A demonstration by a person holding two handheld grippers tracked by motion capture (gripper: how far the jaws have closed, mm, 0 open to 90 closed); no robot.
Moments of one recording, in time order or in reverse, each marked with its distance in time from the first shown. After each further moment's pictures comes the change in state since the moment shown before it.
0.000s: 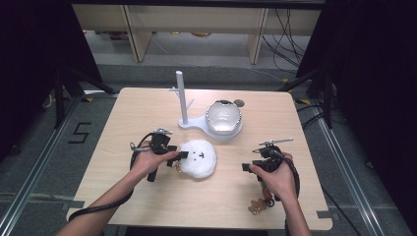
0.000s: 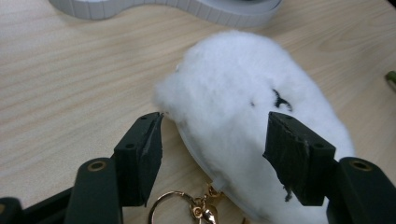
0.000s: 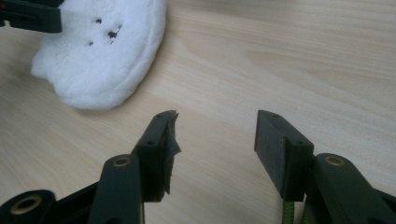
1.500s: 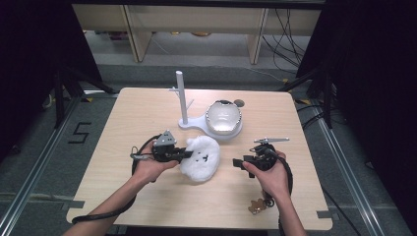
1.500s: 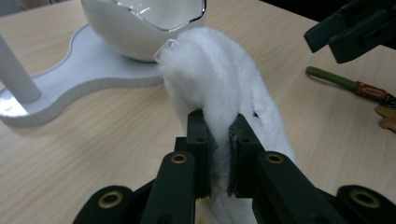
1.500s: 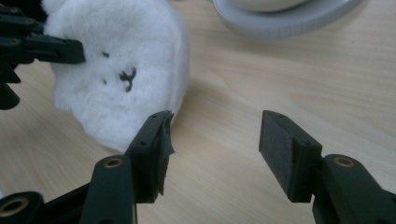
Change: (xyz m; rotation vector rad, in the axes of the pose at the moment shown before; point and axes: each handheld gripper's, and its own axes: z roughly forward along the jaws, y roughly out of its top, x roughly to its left) left arm -0.042 -0.006 -0.029 -0.223 -0.132 0.294; right arm 0.013 0.006 0.009 -0.135 0.125 -0.037
